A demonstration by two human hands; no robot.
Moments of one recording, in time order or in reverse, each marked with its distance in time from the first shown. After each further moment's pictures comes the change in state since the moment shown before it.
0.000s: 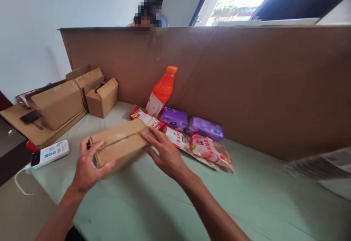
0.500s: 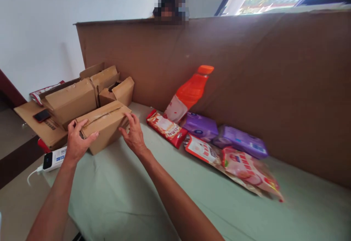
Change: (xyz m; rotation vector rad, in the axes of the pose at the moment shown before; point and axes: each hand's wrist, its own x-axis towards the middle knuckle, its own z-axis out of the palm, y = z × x) left_hand 0.082 -0.088 -0.036 0.153 0.202 -0.153; right_hand 0.132 -0.049 0.145 0.423 0.119 0.198
